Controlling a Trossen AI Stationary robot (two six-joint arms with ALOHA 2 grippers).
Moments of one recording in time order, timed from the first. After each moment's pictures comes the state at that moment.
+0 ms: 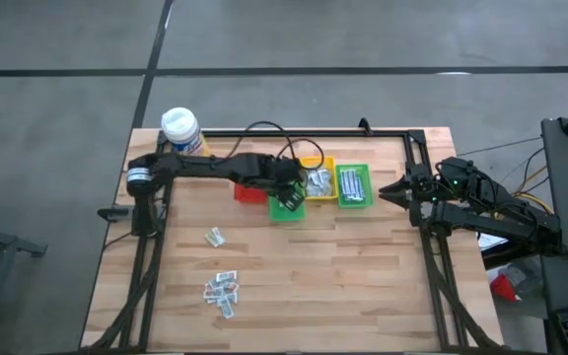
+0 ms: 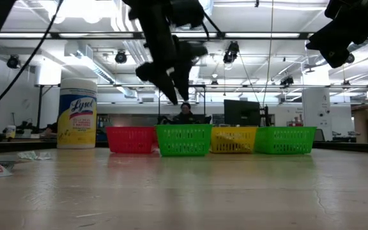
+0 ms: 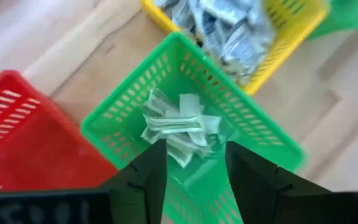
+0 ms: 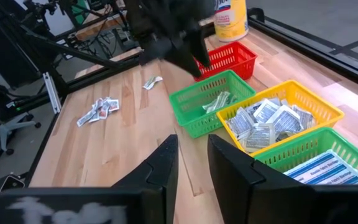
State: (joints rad) left arm 0.15 1.85 1.56 -0.81 -0.19 -0.63; right arm -0.37 0.28 0.49 -0.54 -0.29 0.28
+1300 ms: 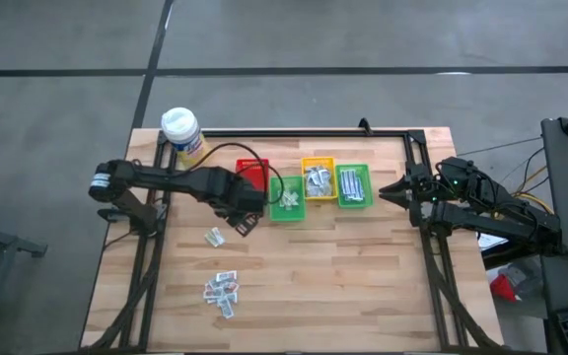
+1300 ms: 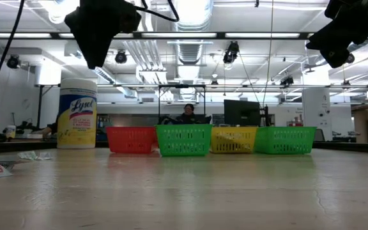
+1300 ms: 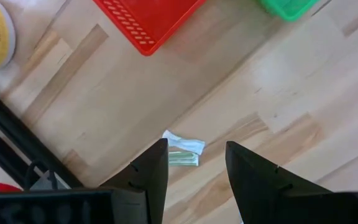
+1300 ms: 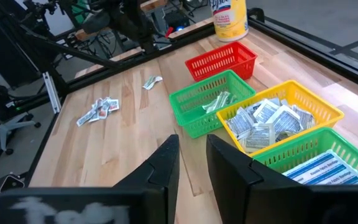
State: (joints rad) left arm -0.08 1.60 1.53 -1.47 -0.17 -0.91; right arm -0.37 0.28 0.49 -0.54 -0.29 0.28
